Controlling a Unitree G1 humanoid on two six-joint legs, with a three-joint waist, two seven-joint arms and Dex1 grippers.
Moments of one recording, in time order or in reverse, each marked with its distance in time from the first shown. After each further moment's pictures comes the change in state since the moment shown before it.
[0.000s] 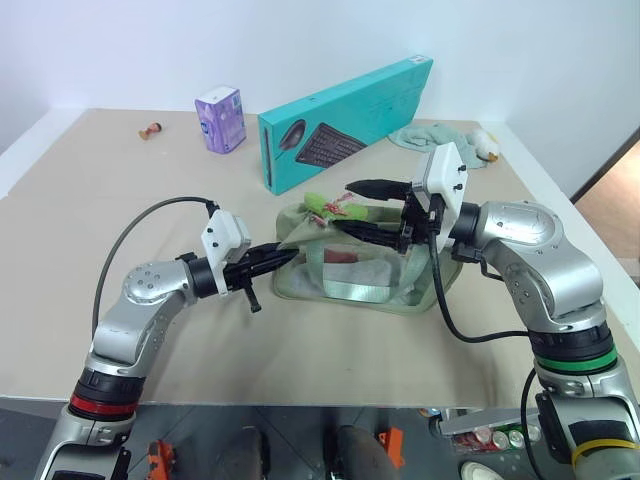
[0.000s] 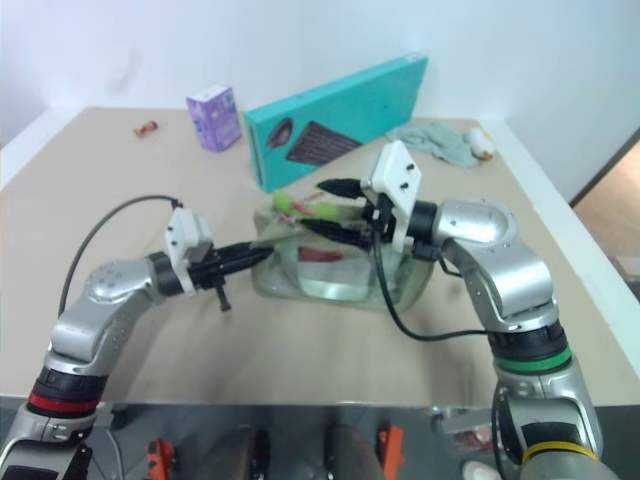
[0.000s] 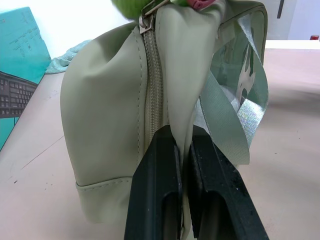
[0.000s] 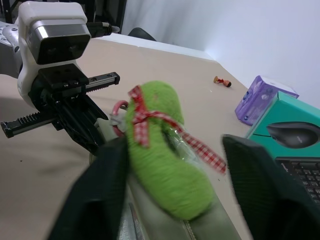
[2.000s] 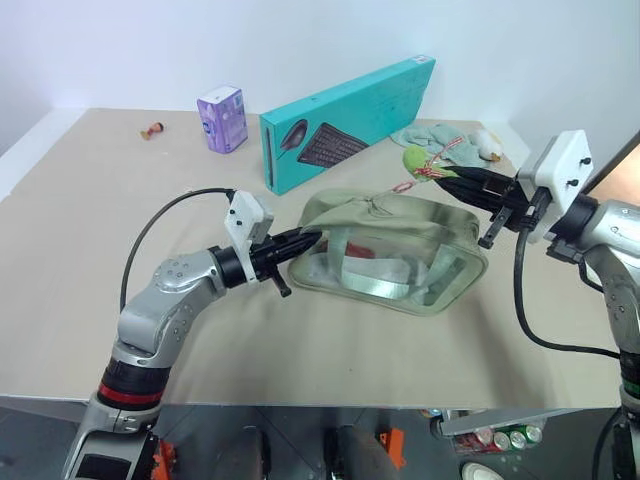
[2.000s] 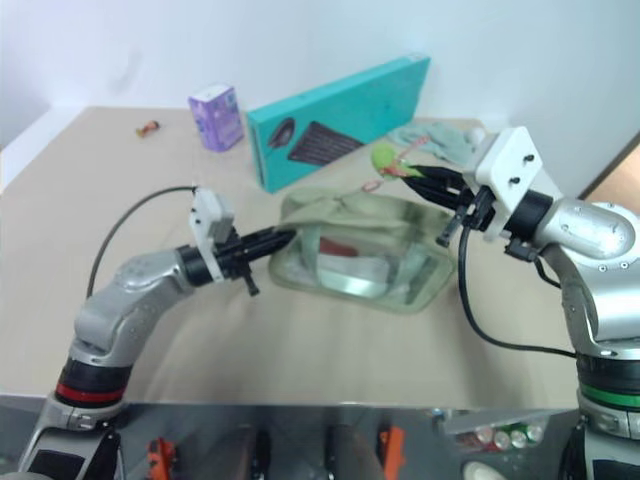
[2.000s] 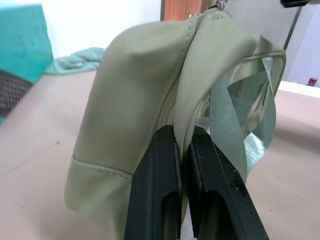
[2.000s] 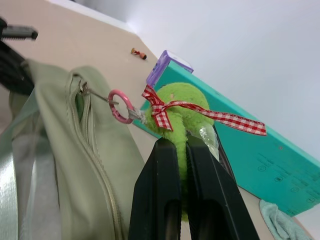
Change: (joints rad) left arm -0.082 -0.115 -0.026 -0.044 -0.099 0.226 0.207; right arm 0.179 -0.233 -0.251 0.007 -0.034 -0.175 -0.069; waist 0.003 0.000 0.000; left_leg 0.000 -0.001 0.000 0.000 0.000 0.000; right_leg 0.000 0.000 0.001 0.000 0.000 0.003
